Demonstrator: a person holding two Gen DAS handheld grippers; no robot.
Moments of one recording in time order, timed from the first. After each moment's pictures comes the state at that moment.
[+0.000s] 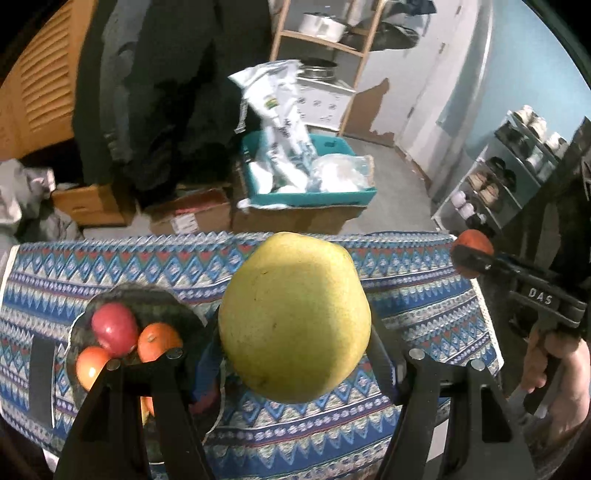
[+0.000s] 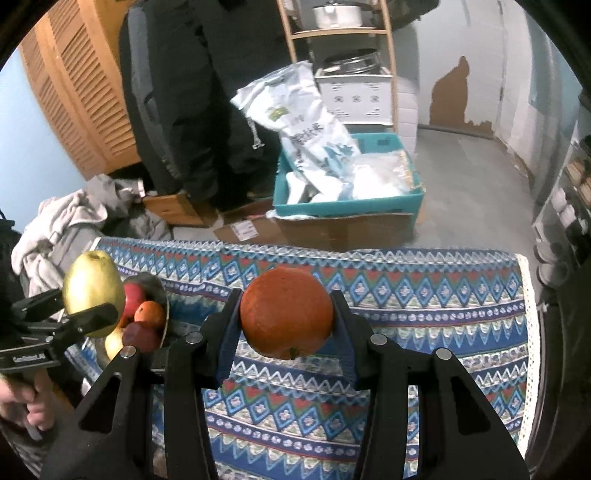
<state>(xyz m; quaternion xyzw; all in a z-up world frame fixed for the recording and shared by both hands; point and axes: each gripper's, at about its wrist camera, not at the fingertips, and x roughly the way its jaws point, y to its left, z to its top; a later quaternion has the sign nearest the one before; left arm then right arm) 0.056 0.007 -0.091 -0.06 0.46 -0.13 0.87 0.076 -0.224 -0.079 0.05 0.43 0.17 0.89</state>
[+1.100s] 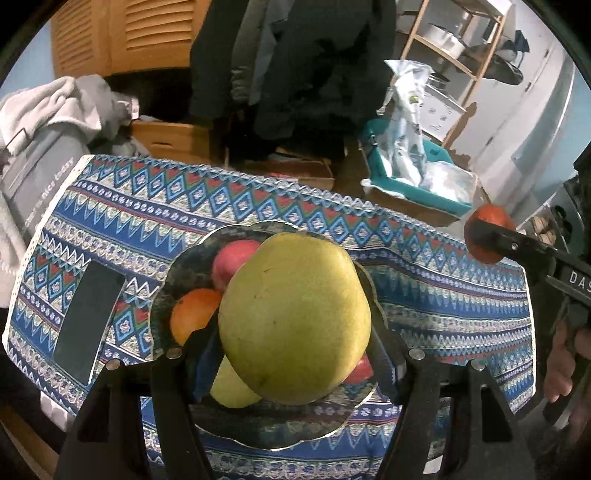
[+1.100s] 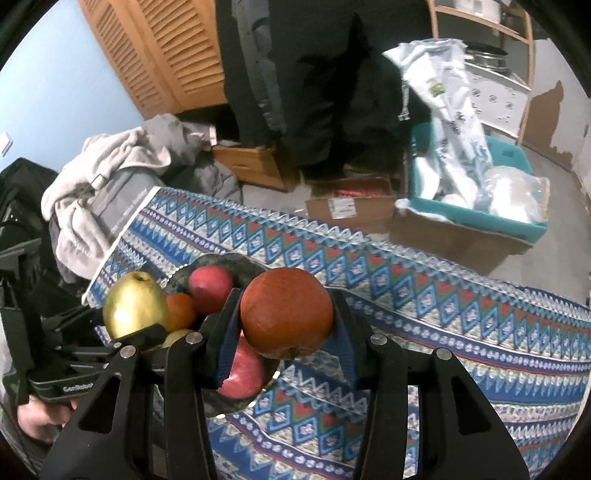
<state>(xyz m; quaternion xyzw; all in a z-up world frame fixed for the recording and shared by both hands) 0.037 0.159 -0.153 -0.13 0.50 0.00 0.86 0.113 -0.030 -0.113 -0.01 0.47 0.29 0.83</state>
